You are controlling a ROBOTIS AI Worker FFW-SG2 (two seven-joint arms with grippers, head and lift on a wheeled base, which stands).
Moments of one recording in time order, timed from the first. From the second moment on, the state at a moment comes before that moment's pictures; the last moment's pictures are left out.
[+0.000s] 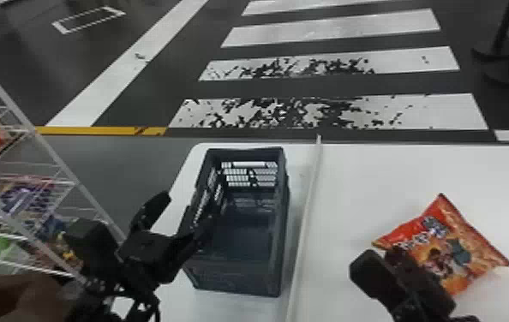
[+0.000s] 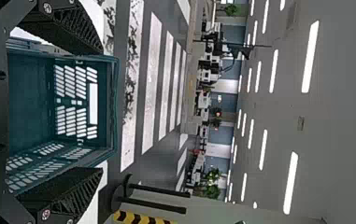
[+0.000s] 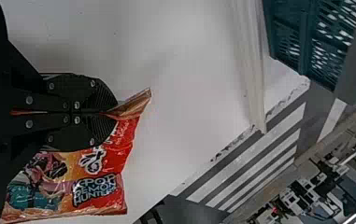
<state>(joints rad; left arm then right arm) 0.65 0.25 0.22 -2.21 0.39 0.12 -0.14 0.14 -0.20 0.65 -1.87 0.47 0.83 -0.09</state>
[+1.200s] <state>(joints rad) 0.64 0.25 0.17 -2.21 0.39 0.10 -0.15 0.37 0.00 -0.45 -1.74 -1.27 0.46 0.30</state>
